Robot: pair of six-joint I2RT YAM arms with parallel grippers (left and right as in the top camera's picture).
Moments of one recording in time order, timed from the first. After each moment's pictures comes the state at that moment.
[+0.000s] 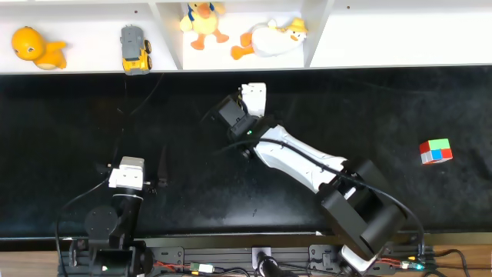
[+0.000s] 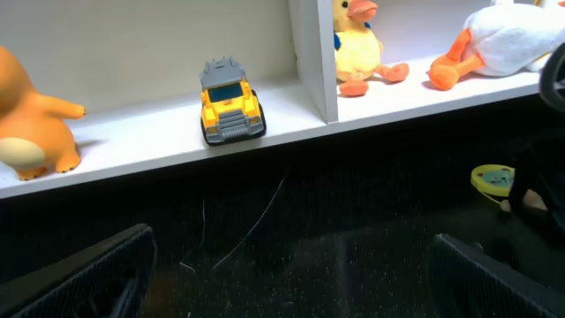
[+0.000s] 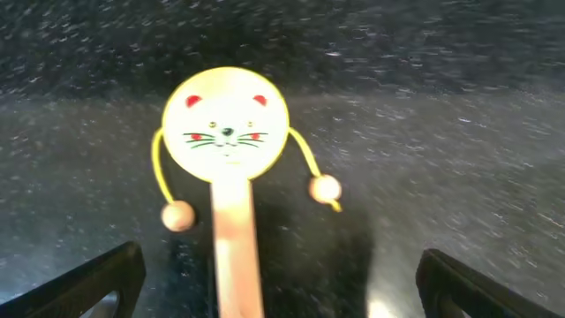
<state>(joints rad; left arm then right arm) -0.01 0.01 0.01 -0.07 0.11 0.16 0.77 1.87 1.15 -0.43 0.47 0.70</state>
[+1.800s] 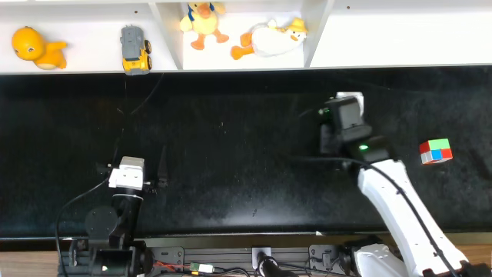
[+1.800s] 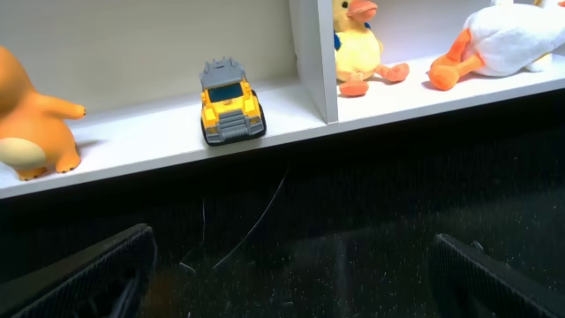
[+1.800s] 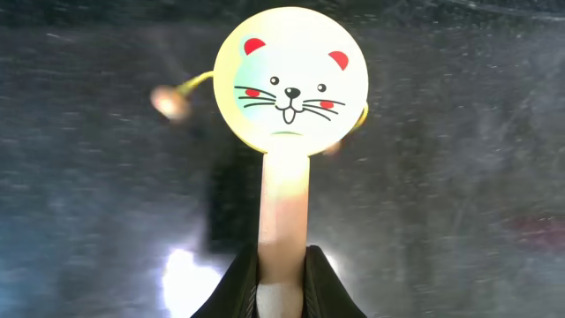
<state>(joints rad) -0.01 0.01 0.01 -0.07 0.11 0.16 0.22 1.27 0.80 -0.65 0.26 0.20</state>
